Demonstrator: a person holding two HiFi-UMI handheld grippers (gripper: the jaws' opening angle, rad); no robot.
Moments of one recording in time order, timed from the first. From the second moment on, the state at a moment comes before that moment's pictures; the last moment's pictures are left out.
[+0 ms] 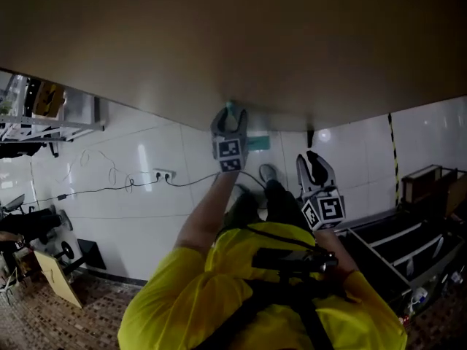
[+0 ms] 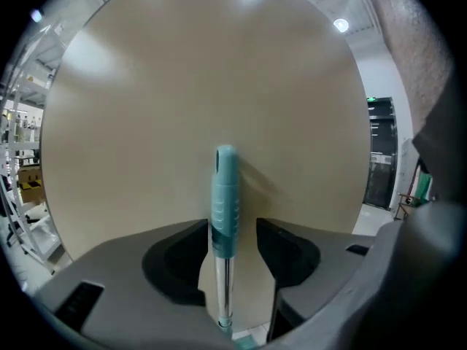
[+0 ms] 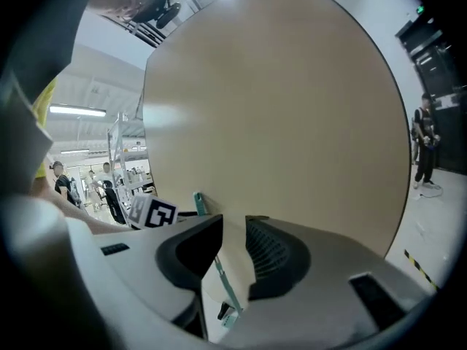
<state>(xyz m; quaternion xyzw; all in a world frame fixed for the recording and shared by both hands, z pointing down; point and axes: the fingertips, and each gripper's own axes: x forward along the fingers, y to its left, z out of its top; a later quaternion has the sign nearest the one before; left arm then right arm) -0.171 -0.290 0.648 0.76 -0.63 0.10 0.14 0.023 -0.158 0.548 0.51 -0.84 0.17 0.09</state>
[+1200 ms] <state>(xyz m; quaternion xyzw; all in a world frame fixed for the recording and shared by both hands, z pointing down) -0.168 -0.146 0.339 0.81 -0.58 -0.05 0.00 0.089 -0.168 0.485 0.54 -0.83 0.12 0.05</state>
